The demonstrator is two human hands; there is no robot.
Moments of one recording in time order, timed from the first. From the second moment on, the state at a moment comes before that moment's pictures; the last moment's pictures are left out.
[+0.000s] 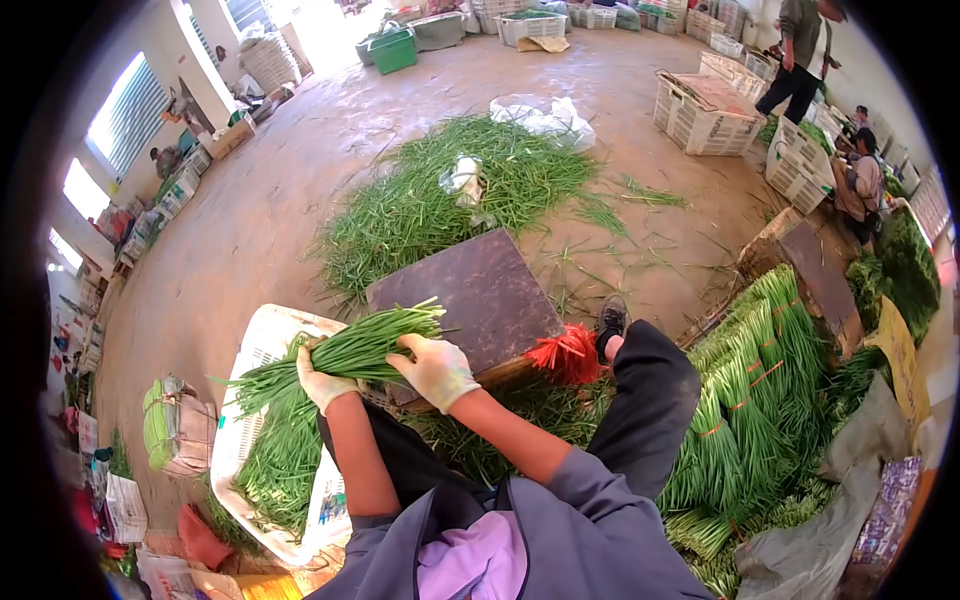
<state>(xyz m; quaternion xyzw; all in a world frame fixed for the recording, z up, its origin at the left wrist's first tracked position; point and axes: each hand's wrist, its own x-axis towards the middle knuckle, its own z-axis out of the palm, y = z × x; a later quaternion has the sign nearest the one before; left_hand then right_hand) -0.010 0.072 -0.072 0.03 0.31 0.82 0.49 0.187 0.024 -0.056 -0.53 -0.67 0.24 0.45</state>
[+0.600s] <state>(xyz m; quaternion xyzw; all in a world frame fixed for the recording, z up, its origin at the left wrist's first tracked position) -0.017 0.070 -0.075 0.02 0.32 0.83 0.46 0.259 0.032 -0.073 -0.47 -0.39 0.57 0.55</state>
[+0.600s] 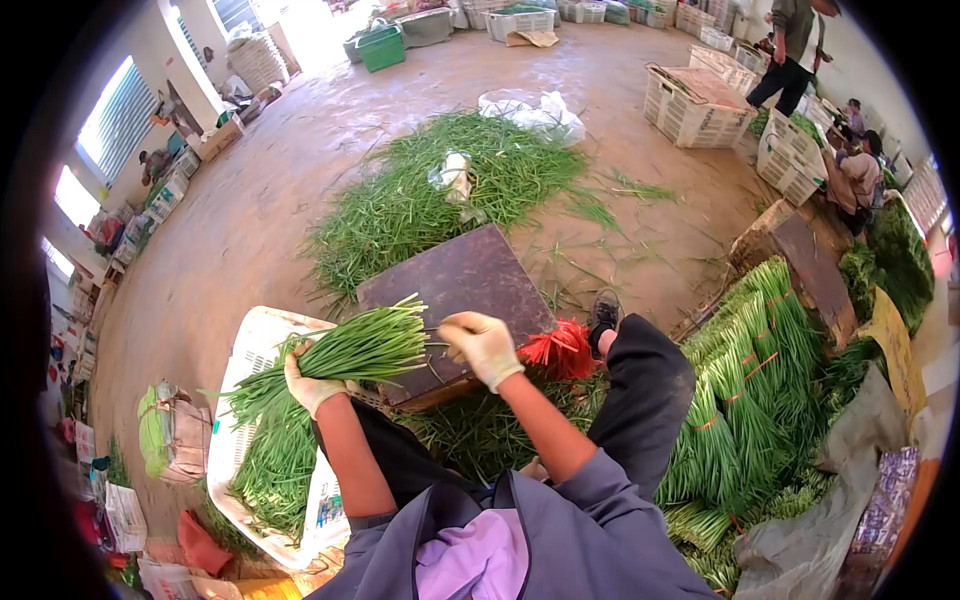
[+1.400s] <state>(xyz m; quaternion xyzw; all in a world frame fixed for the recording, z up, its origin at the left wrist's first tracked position) -0.003 0.073 -0.083 0.14 0.16 0.73 0.65 0.261 0.034 -0.057 -0.52 -0.72 0.26 0.38</state>
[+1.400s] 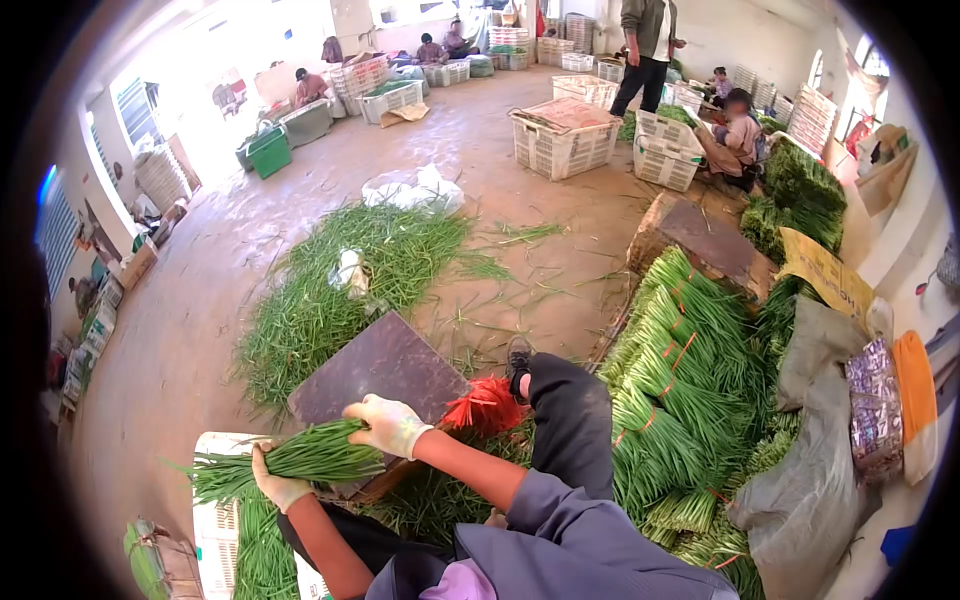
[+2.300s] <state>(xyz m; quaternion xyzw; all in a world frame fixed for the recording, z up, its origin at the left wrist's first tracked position) -0.005 0.062 -0.070 0.12 0.37 0.73 0.56 0.275 0.030 -0.075 -0.44 -0.69 0.17 0.56</state>
